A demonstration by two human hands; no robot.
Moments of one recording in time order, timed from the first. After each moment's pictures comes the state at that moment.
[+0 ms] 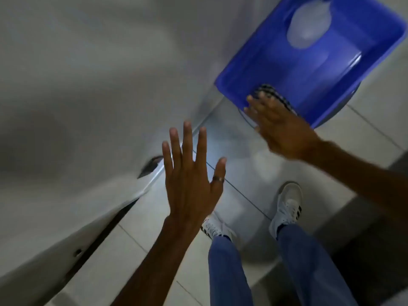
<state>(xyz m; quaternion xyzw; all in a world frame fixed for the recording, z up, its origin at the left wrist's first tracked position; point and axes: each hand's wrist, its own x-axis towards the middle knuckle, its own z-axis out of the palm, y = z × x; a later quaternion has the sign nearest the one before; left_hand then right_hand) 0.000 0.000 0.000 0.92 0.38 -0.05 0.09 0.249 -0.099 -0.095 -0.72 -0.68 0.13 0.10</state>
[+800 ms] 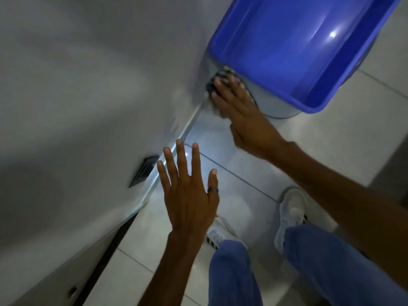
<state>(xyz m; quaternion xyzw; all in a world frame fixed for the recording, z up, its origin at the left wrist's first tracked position) -0.095 0.001 -0.122 0.93 0.36 -0.08 0.07 0.123 -0.053 -0.164 -0.77 -0.54 0.17 0.29</state>
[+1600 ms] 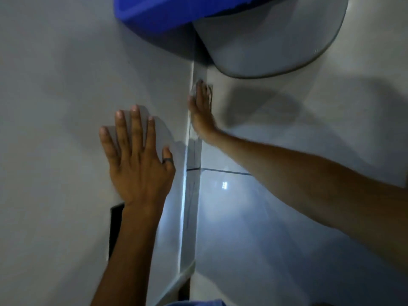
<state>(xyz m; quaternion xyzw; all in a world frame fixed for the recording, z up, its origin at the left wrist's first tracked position) -0.053 0.134 -0.259 0.93 0.12 -0.03 -0.34 0.091 0.103 -0.442 -0.68 -0.03 0.22 0.70</state>
